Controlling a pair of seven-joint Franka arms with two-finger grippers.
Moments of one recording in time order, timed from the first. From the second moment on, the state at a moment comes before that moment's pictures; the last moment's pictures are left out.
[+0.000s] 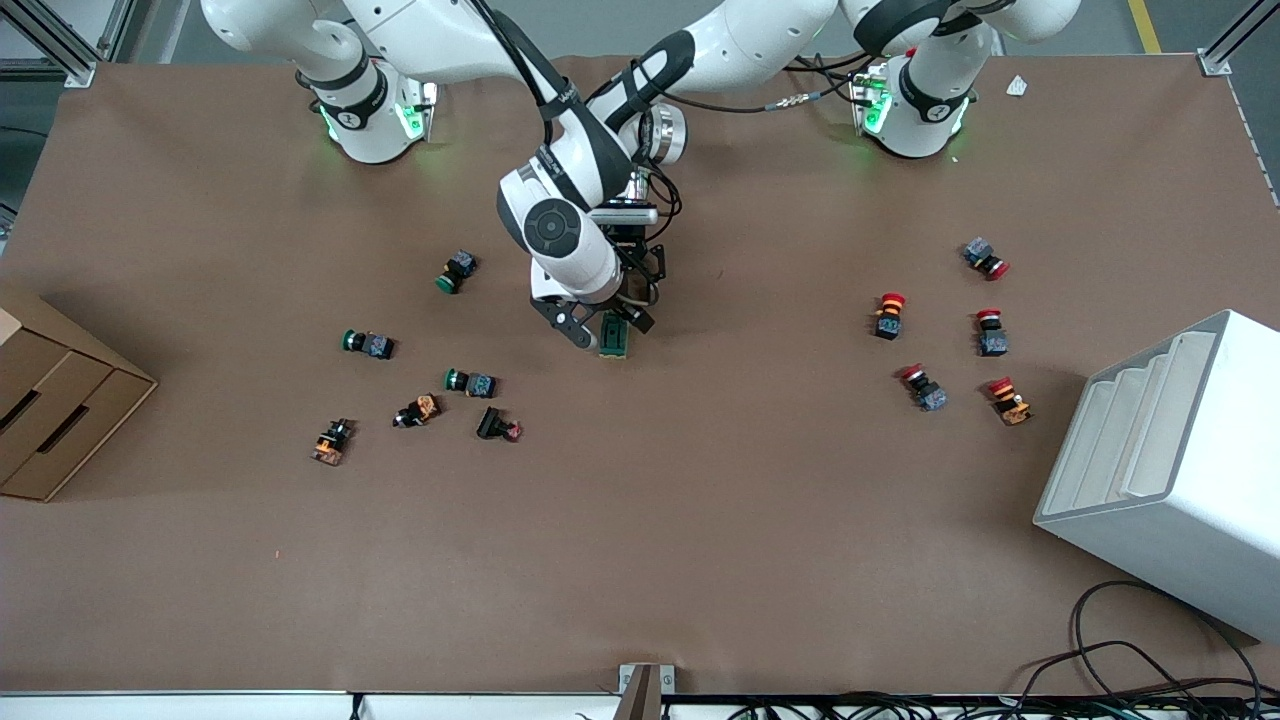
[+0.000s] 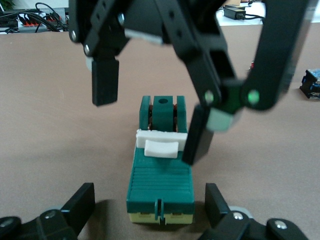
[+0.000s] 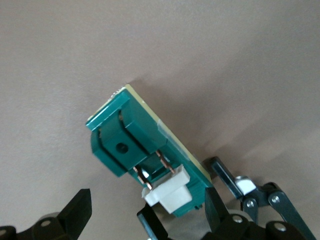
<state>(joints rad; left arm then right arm) -0.88 0.86 -0.43 -1.86 1.83 1.93 -2.53 0.85 0.55 -0.03 -1.91 0.39 2.47 1.27</state>
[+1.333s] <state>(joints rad) -0.88 0.86 -0.43 -1.86 1.83 1.93 -2.54 0.85 0.58 -0.05 -1.89 0.50 2.52 1.29</state>
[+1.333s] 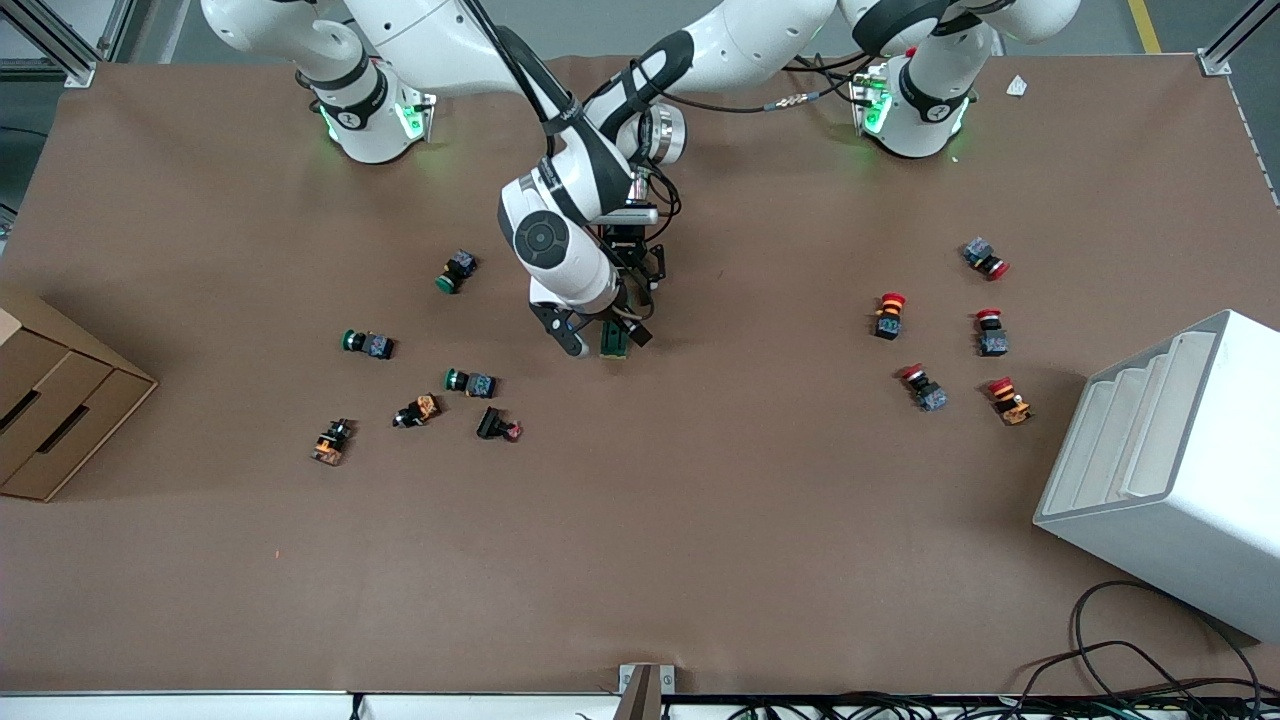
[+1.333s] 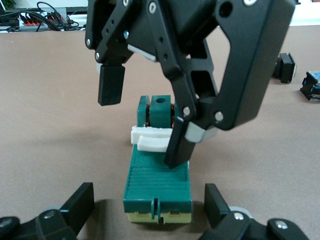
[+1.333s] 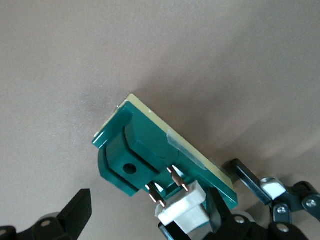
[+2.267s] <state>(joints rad) -0.88 0.87 -0.43 -1.85 1.83 1.93 -2.54 0.81 0.58 -0.05 -1.79 0.51 2.48 1.30</state>
